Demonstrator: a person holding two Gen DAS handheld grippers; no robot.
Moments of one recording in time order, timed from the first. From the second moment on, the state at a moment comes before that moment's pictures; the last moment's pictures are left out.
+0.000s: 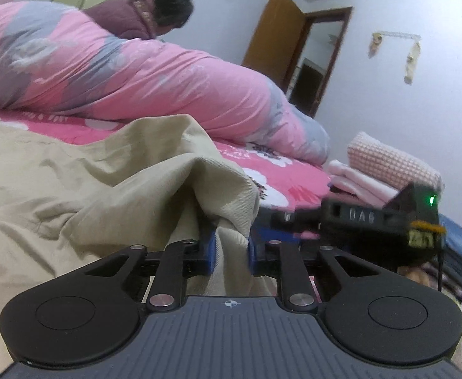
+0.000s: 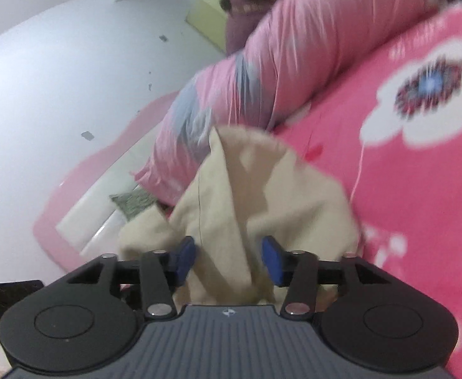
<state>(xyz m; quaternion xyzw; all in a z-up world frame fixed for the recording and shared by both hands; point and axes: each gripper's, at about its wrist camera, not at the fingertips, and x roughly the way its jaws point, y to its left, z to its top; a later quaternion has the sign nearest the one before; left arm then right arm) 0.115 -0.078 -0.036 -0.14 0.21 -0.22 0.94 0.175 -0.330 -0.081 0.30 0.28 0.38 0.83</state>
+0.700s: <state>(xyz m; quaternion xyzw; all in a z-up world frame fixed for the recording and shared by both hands) 0.094 -0.064 -0.042 -0.17 0.20 -0.27 0.93 0.262 -0.374 0.060 0.20 0.14 0.19 0.95</state>
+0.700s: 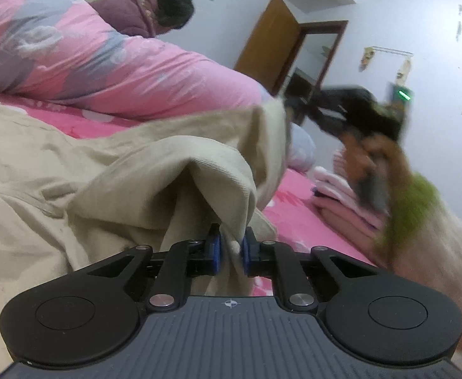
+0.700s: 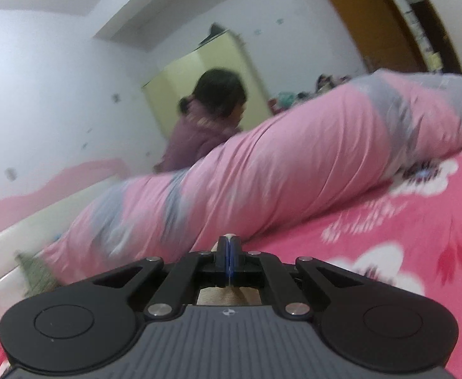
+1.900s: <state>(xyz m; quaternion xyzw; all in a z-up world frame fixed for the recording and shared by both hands) 0.107 -0.045 -0.052 -0.29 0.28 -0.28 0.87 0.180 -0.399 -0.126 0.45 0.45 0.20 0.74</state>
